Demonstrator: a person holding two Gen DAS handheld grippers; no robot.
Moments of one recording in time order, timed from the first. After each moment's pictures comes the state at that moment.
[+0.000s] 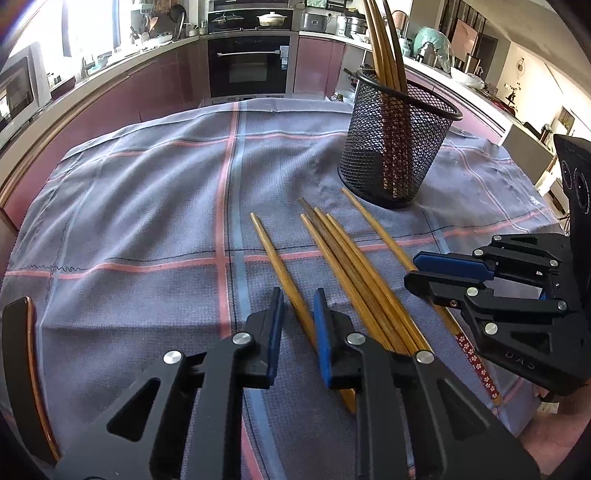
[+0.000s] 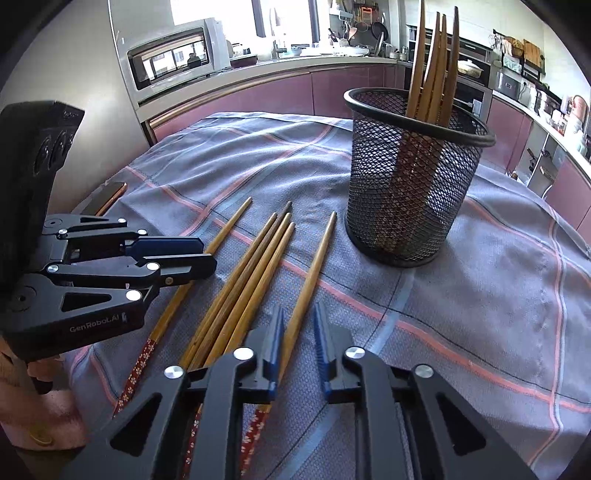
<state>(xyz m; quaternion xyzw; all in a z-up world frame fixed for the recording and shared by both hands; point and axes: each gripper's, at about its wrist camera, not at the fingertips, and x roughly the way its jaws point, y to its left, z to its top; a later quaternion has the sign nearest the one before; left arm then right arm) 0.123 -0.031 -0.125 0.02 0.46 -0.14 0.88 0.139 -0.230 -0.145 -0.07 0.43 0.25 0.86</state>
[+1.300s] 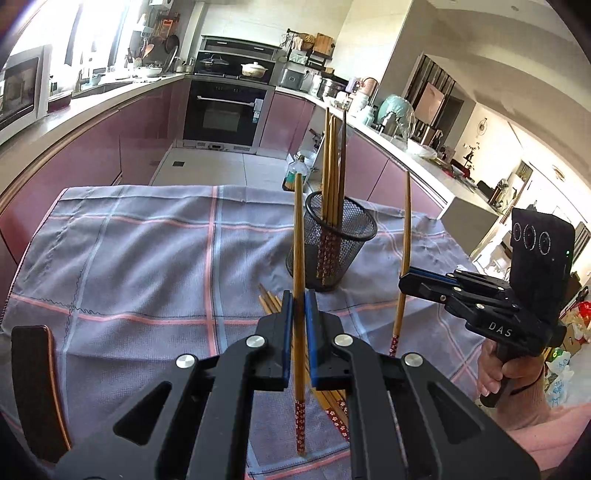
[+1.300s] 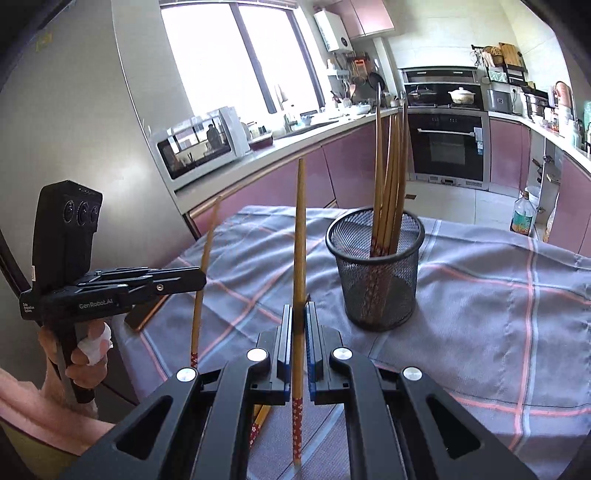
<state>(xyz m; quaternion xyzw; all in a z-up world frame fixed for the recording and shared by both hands) 0.088 0.001 -0.023 -0.08 0.36 -0.22 0.90 0.117 -0.283 -0.067 0.04 0.32 0.31 0.90</state>
